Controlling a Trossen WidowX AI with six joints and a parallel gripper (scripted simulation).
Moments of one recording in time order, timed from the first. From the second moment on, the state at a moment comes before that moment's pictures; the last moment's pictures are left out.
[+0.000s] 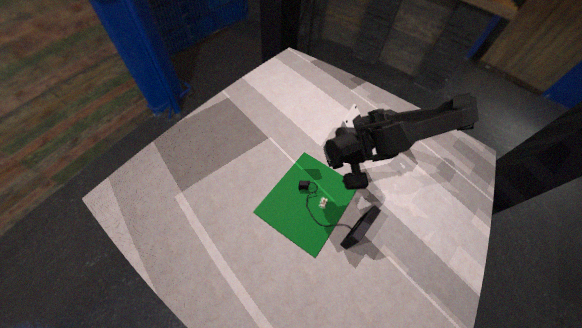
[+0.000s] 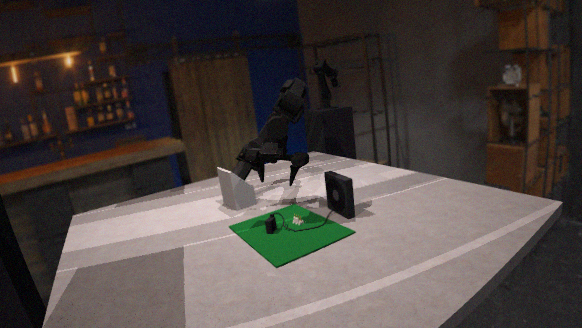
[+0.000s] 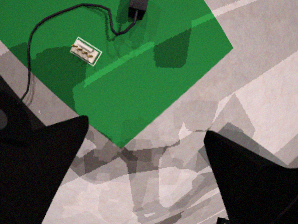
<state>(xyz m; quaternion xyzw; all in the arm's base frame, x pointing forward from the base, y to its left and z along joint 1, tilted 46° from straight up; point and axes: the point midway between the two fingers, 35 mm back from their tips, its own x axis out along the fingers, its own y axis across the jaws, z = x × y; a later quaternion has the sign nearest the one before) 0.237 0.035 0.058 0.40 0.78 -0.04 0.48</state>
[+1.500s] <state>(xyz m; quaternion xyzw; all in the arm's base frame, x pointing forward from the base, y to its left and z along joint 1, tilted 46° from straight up) 0.326 0.019 -0.039 0.47 0.75 -0.02 0.46</state>
